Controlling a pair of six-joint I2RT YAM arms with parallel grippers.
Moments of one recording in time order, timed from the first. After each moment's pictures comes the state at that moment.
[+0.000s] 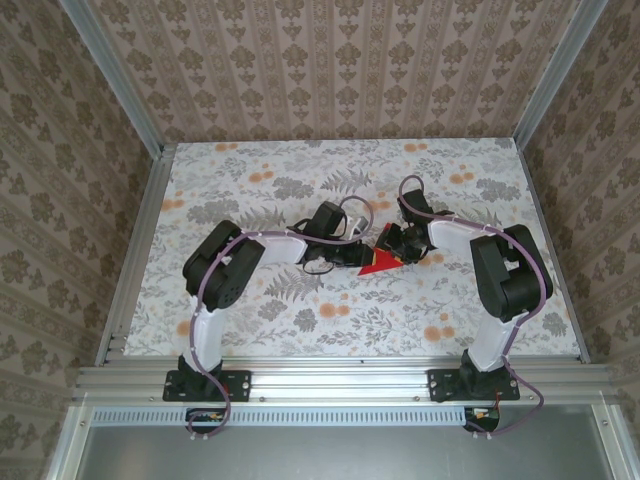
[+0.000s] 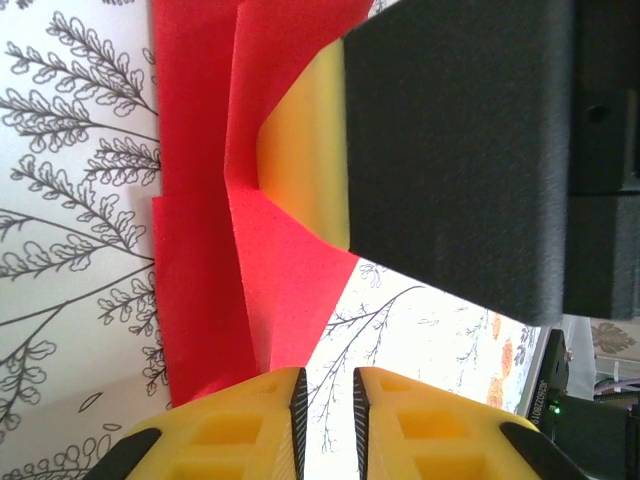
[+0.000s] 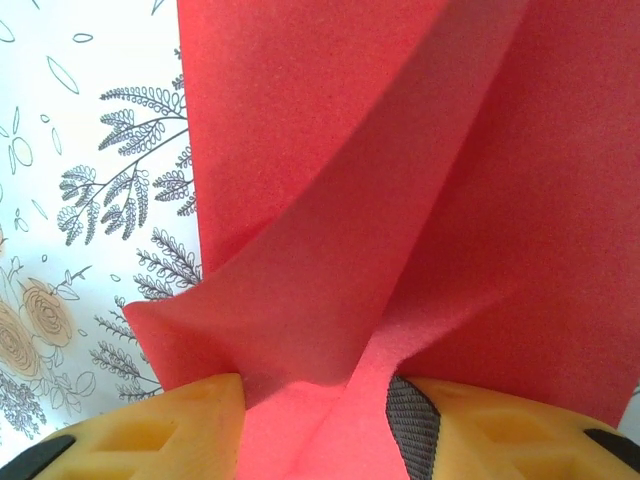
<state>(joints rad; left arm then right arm) -0.77 2.05 1.18 0.07 0.69 -0.61 0.27 1.80 1.01 -0.41 -0.23 0.81</state>
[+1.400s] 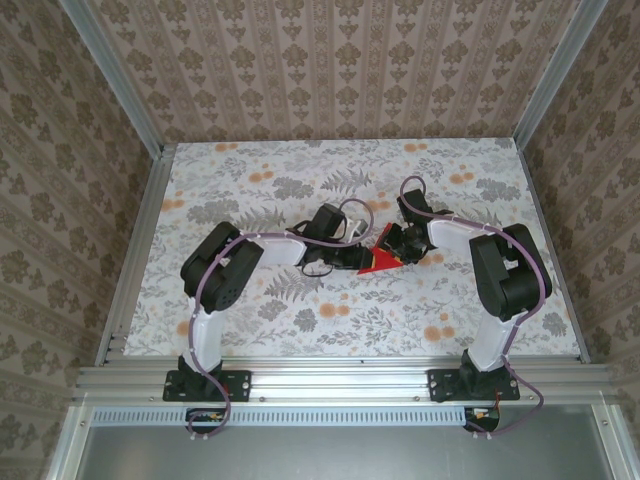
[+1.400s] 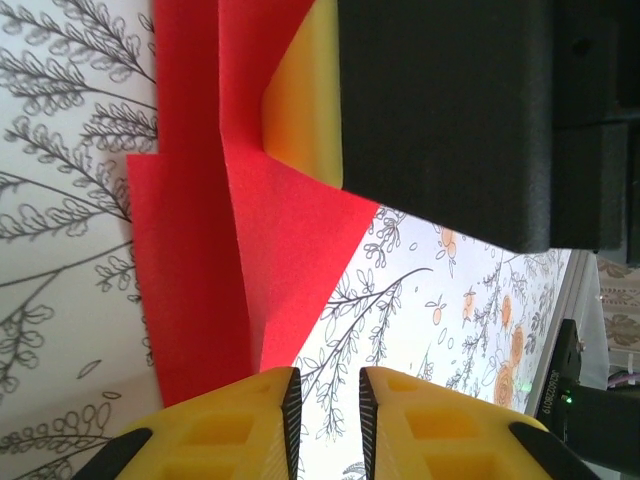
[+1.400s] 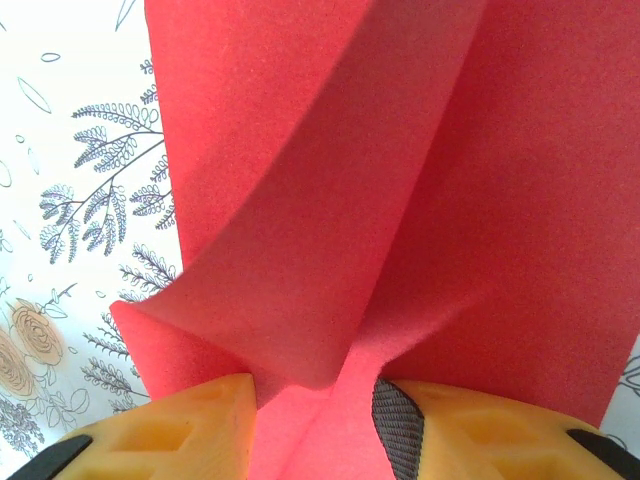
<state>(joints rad) -0.78 2.03 1.16 0.06 0.67 -0.58 0.27 1.81 1.02 -0.43 -0.21 0.85</state>
